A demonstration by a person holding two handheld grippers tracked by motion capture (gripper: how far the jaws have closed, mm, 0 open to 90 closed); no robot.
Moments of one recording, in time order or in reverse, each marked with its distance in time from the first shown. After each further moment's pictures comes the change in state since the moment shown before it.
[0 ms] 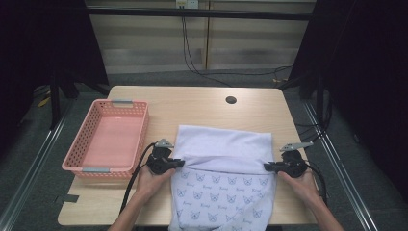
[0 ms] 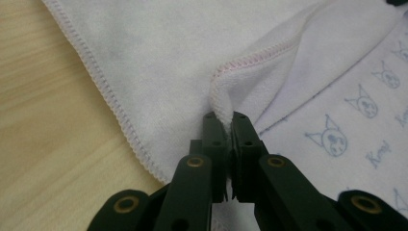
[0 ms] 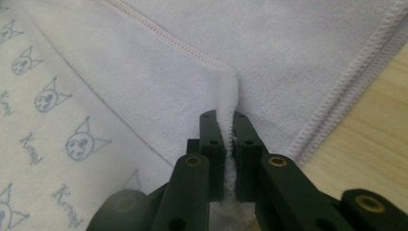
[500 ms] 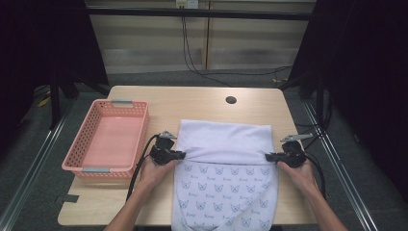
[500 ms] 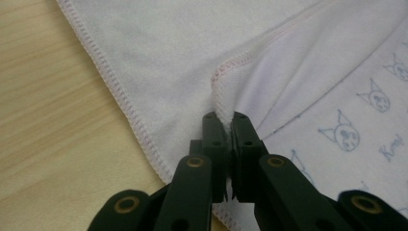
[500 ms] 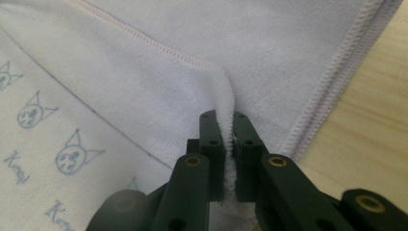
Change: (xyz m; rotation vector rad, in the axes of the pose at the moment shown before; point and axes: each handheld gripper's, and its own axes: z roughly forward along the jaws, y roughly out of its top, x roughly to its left) left arm 0.014 0.022 0.011 0.021 0.057 -0.001; right arm -0.023 0.018 0.011 -0.025 -0.056 0.035
